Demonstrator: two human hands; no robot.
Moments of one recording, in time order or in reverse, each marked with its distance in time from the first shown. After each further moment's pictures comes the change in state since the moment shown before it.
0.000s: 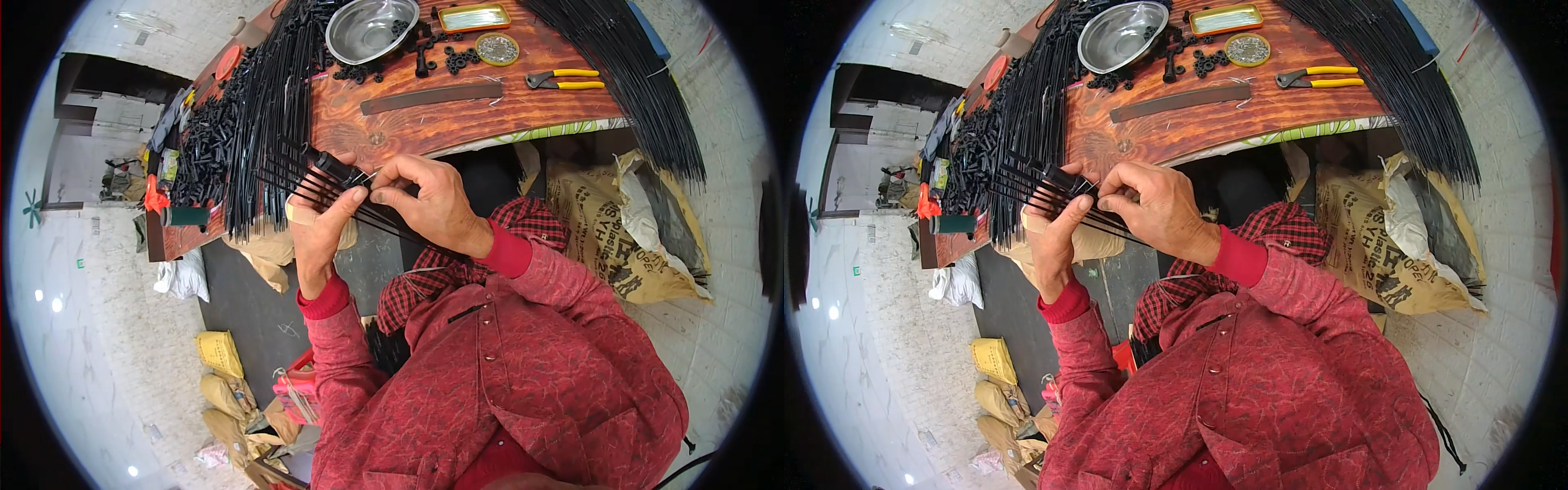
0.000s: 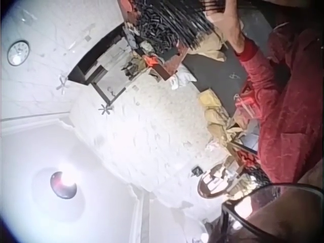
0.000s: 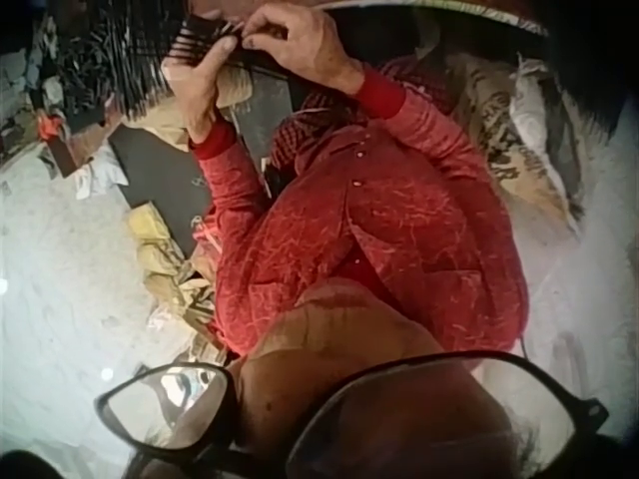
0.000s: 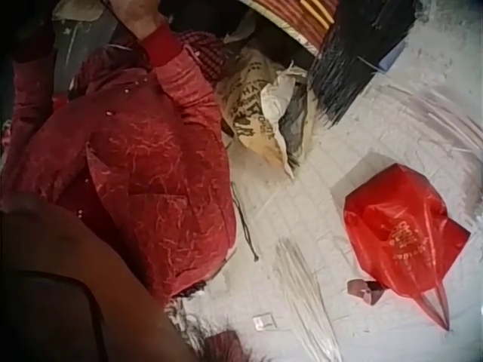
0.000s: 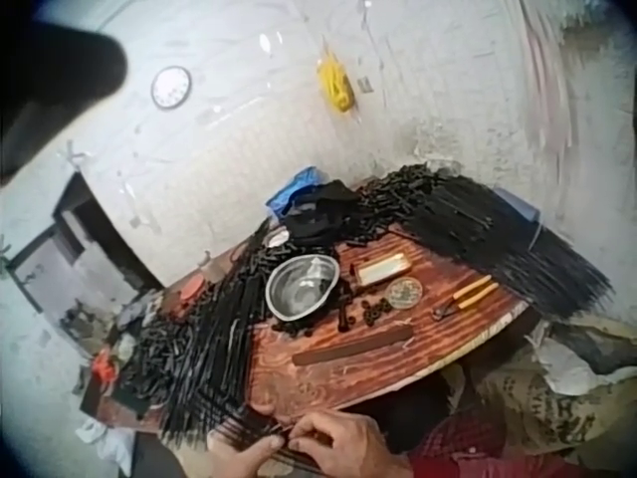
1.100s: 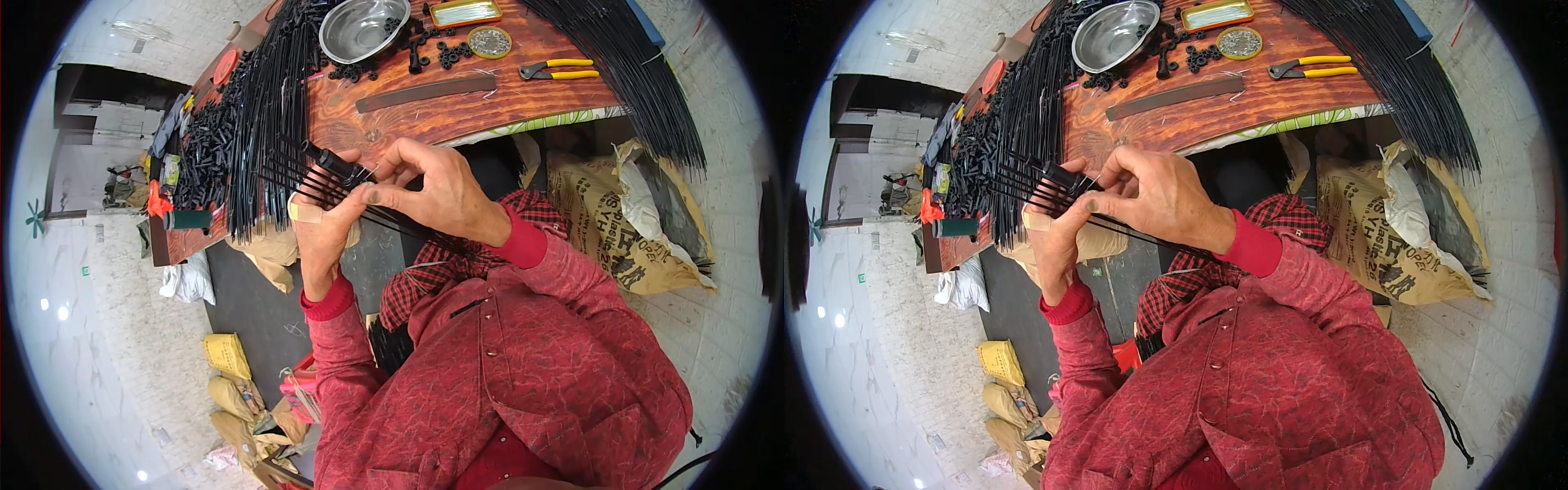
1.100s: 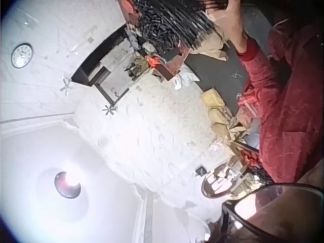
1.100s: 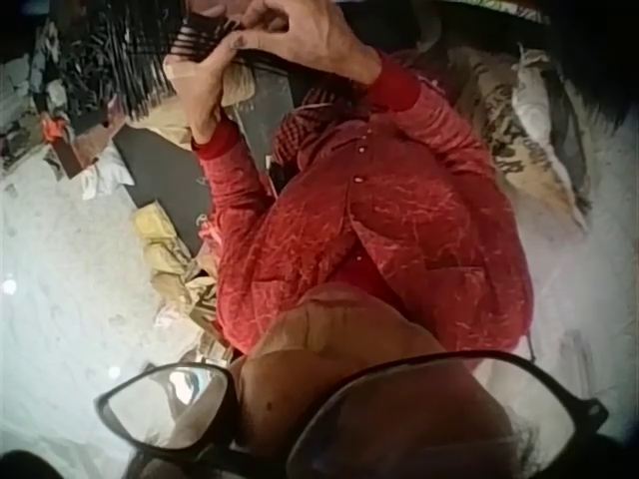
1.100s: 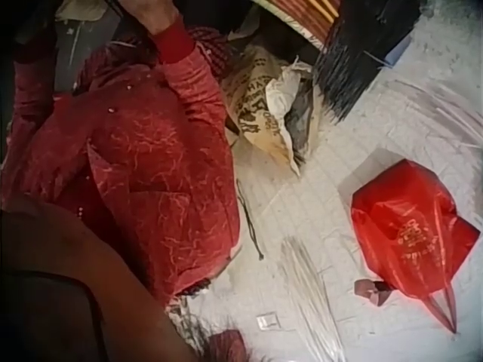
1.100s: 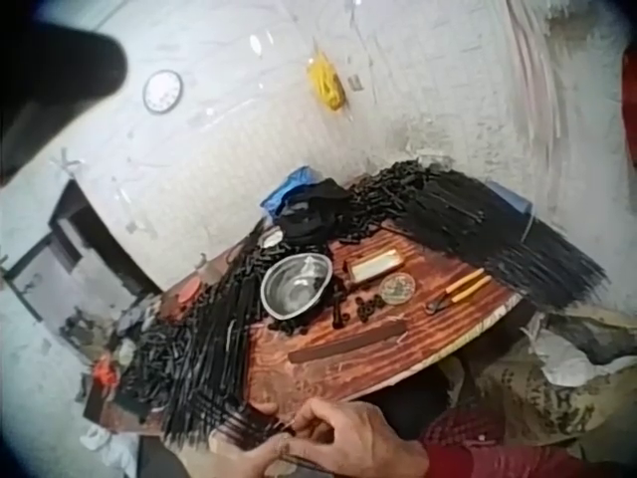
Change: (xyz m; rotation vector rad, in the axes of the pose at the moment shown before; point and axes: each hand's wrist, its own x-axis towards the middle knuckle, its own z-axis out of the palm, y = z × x) left_hand -0.005 0.008 0.018 0.038 0.019 0.020; right_hand 0.006 -0.021 -0.027 0.011 -0.152 0.065
